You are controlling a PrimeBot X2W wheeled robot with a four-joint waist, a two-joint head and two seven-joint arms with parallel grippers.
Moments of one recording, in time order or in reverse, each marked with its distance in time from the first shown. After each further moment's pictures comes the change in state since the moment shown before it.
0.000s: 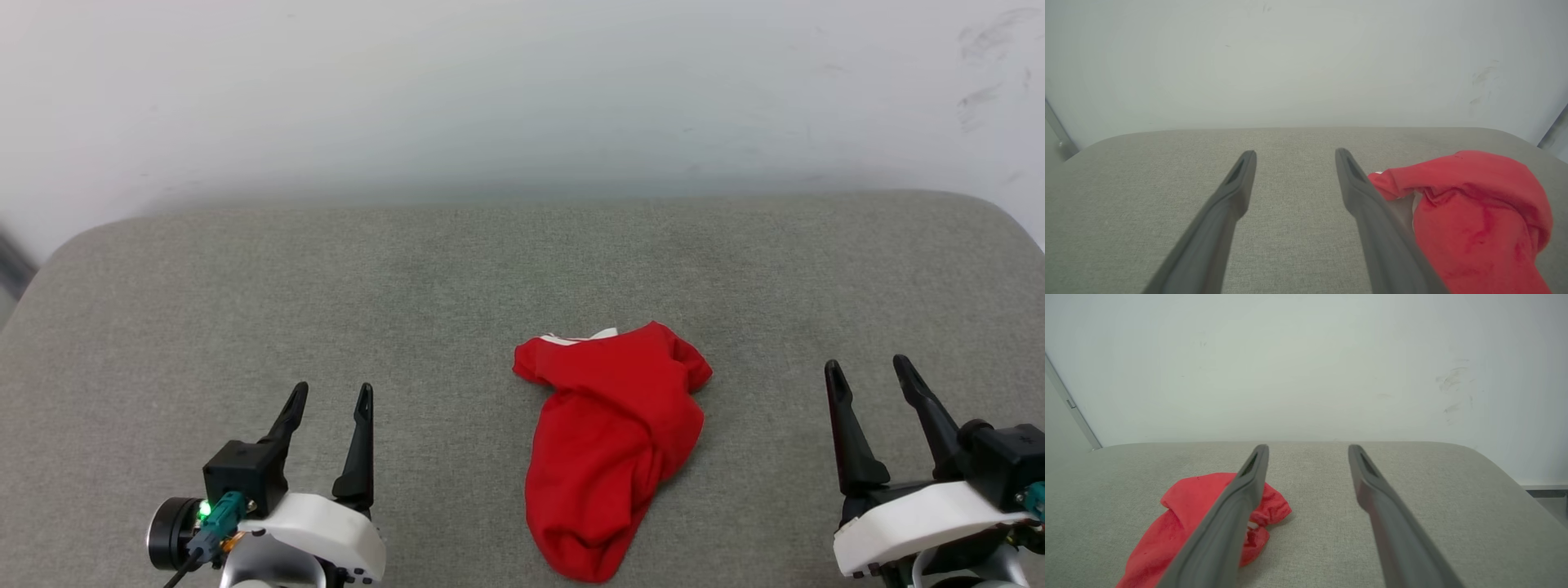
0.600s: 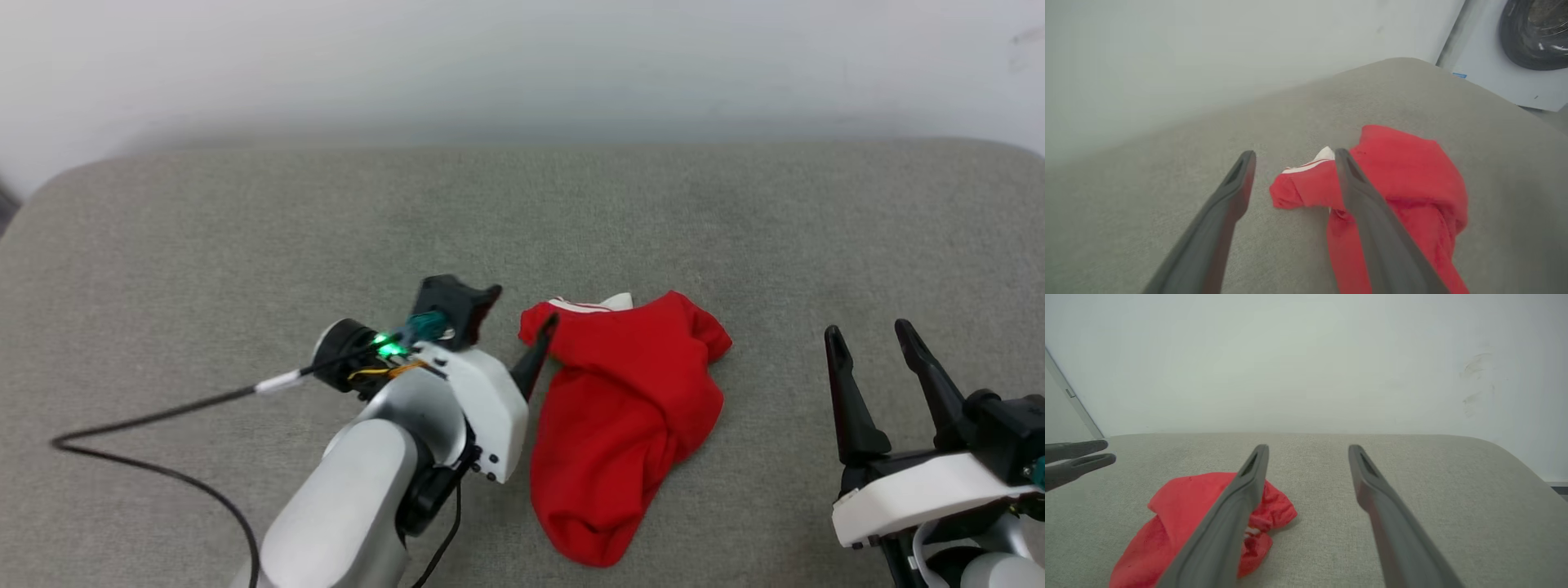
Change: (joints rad) left arm -0.418 -0.079 -0.252 0.165 -0.001 -0.198 0.350; right arm -0.052 0.000 0.007 -0.021 0.003 0.000 0.010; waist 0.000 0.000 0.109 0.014
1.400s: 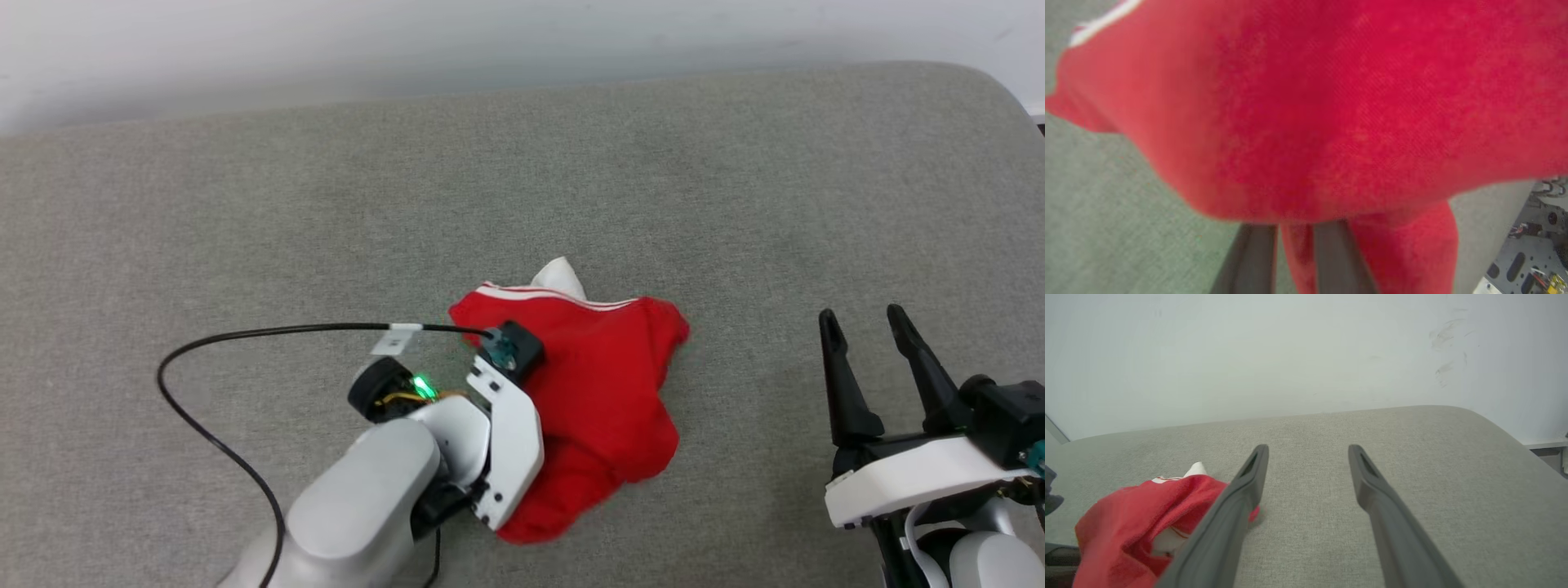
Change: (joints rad) left arm -0.154 0.062 -0.309 0.262 -0.189 -0.062 0.300; right arm -0.056 0.000 0.011 0.081 0.044 0.000 -0.056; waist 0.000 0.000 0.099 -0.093
